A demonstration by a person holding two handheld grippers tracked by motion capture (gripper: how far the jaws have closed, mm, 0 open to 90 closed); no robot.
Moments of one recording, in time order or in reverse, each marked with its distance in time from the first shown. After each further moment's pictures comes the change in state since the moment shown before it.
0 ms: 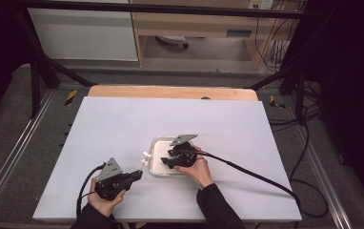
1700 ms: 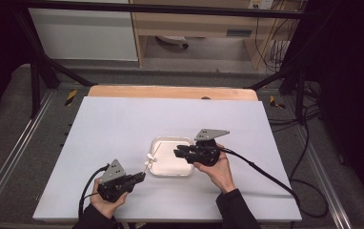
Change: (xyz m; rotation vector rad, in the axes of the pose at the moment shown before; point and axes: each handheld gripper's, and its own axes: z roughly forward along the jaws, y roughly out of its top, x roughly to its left) left arm -0.008 0.001 0.004 0.009 -0.026 0.027; right arm -0.004 0.007 -0.093 -0.225 0.118 0.046
